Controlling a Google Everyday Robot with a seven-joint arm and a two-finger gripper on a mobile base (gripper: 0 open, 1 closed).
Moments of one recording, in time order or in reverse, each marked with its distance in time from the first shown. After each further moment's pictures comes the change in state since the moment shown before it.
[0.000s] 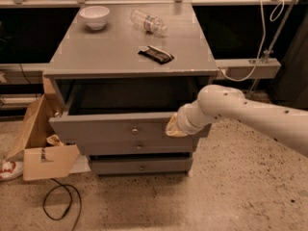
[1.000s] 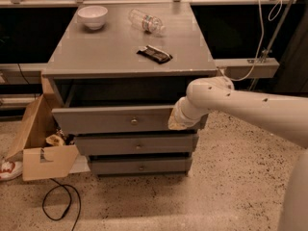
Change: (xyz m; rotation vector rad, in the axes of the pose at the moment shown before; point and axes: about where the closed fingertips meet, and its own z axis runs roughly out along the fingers) arm 0.012 -0.025 0.011 0.002 0.156 0.013
